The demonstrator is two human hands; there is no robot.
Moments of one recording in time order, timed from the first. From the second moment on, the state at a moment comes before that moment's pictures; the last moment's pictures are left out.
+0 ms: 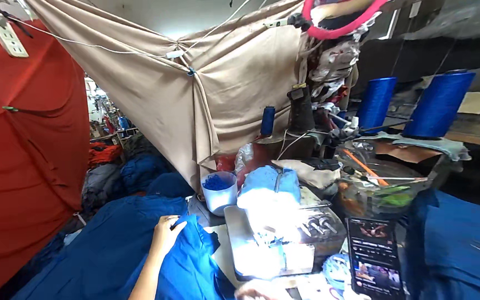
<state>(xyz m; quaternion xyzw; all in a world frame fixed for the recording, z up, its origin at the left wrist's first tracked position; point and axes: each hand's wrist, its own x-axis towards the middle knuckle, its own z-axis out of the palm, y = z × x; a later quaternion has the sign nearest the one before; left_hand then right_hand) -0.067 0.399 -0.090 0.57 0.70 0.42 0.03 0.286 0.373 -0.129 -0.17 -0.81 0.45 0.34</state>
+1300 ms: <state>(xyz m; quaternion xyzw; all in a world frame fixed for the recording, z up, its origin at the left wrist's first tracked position) -0.010 0.268 0.020 0.63 0.49 0.57 0.17 0.154 0.357 -0.027 -0.05 -0.71 0.45 0.54</state>
